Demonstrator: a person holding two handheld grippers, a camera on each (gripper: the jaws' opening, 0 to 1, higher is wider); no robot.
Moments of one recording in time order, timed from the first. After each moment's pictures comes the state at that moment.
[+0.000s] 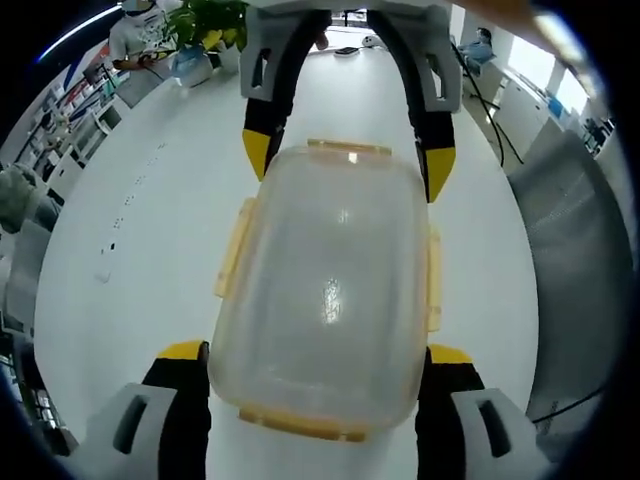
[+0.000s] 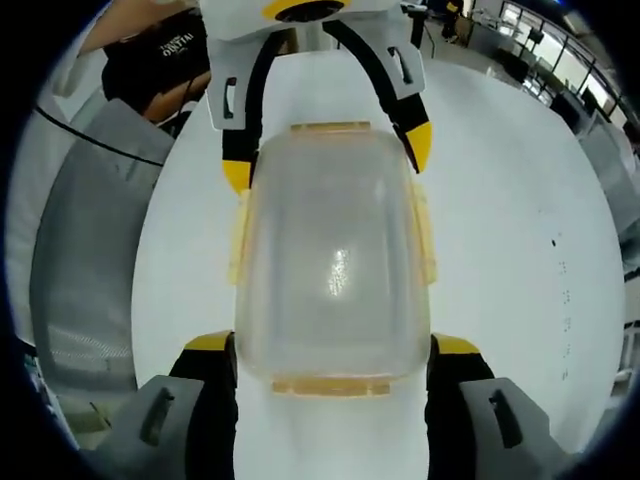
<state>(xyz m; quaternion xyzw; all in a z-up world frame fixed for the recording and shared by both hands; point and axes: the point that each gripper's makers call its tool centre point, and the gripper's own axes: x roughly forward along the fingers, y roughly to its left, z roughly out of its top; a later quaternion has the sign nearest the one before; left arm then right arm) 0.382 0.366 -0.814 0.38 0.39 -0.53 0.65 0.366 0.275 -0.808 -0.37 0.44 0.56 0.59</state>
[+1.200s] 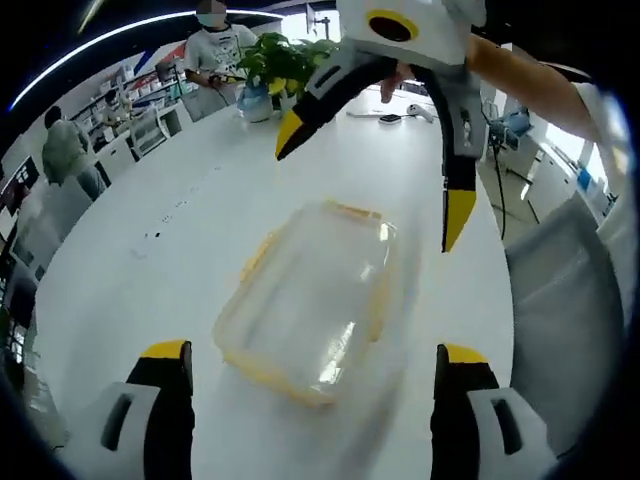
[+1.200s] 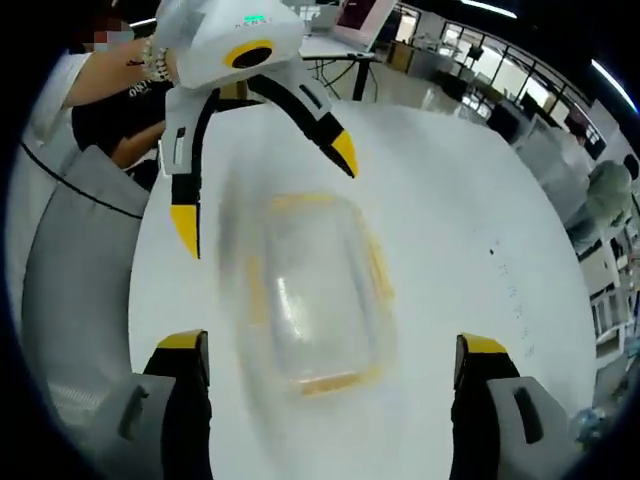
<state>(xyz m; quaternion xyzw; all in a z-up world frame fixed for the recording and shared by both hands) 0.352 0.383 -0.763 0.25 0.33 -0.49 0.77 0.360 0.285 -0.746 -0.33 0.36 0.50 0.72</state>
